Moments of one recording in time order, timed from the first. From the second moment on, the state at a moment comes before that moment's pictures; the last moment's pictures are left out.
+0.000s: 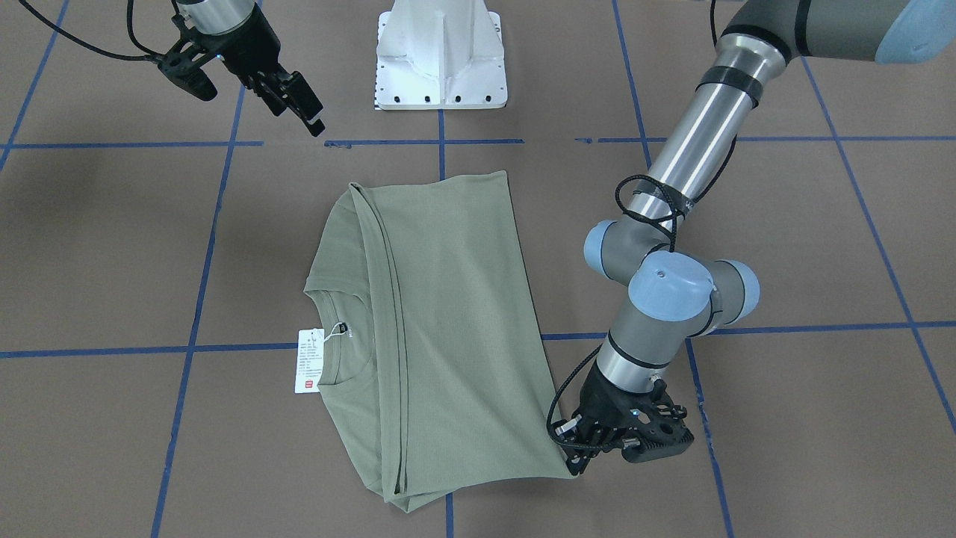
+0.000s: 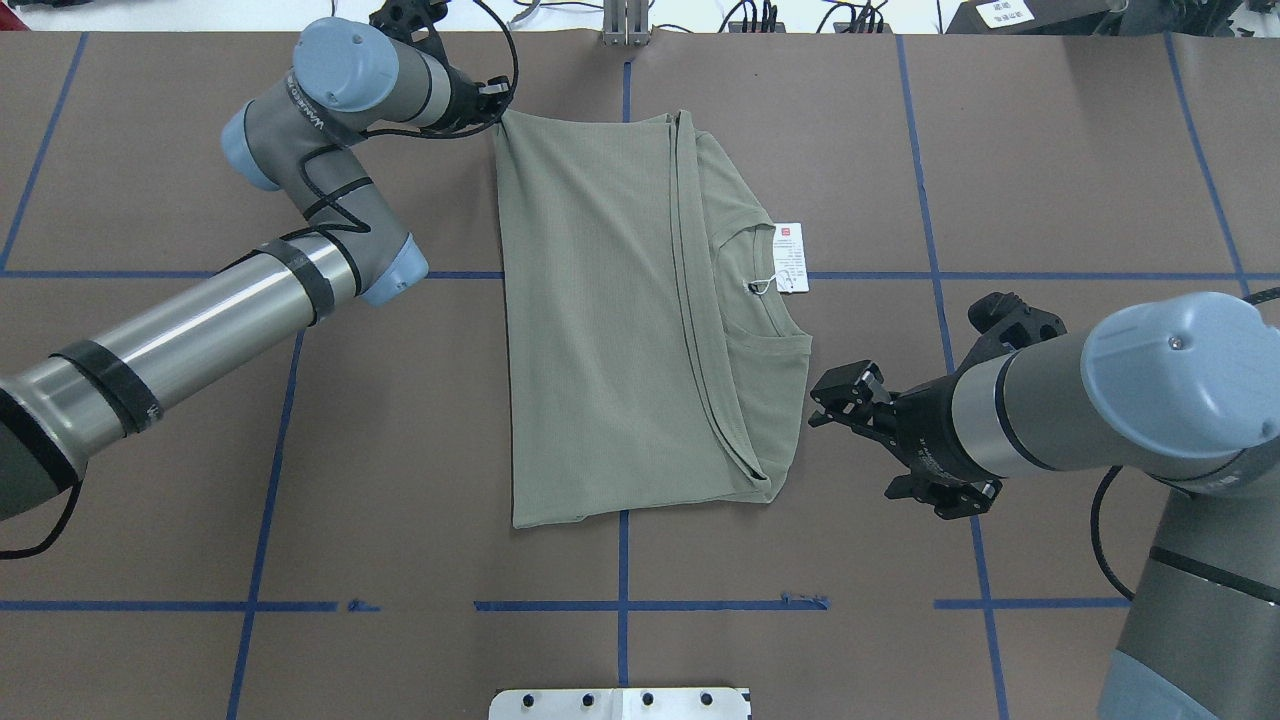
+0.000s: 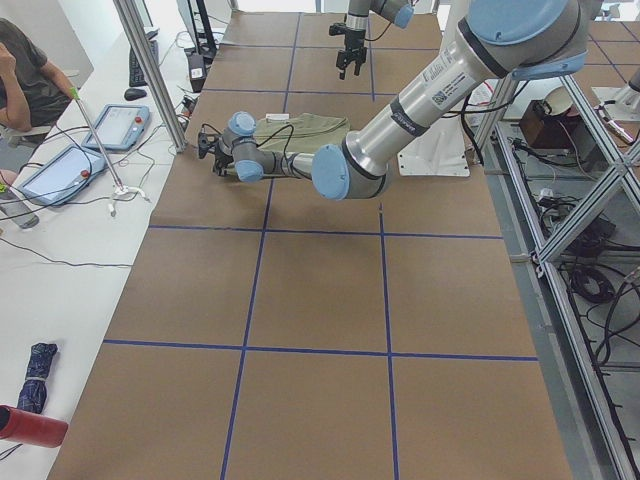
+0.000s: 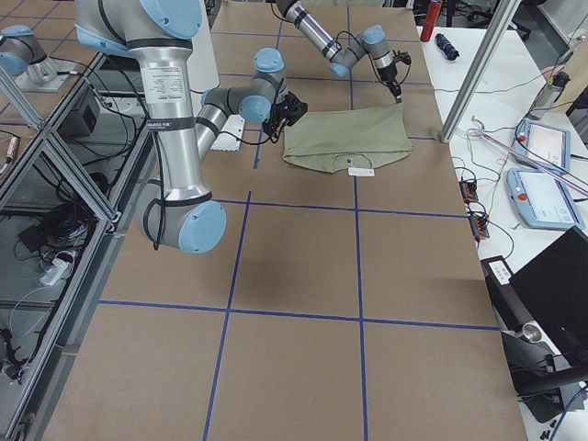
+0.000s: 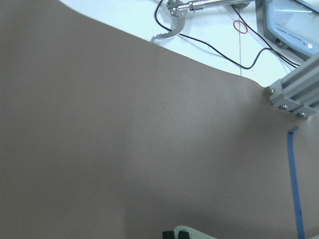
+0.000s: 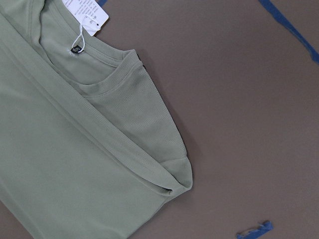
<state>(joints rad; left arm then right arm) -0.84 -2.56 -0.65 -2.65 -1.77 -1.34 0.50 -1.39 2.26 -1.45 1.88 2.00</state>
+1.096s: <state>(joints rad) -0.84 -2.21 -1.30 -2.50 -1.99 -1.34 0.45 -1.21 2.00 -1.51 1.78 1.23</state>
